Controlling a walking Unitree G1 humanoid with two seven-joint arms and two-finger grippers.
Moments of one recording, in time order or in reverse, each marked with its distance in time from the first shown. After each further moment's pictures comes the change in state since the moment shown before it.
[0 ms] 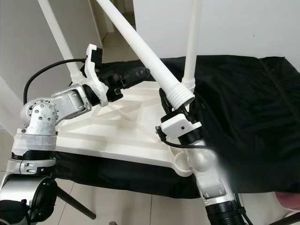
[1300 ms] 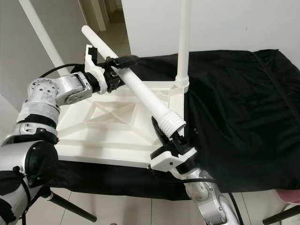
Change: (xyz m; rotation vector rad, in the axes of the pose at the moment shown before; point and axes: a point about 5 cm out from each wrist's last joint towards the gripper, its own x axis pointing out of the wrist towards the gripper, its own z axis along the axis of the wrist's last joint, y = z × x) left arm 0.007 0.057 0.037 -0.421 -0.103 0.234; right arm -0.042 0.026 0.007 -0.157 -0.015 0.103
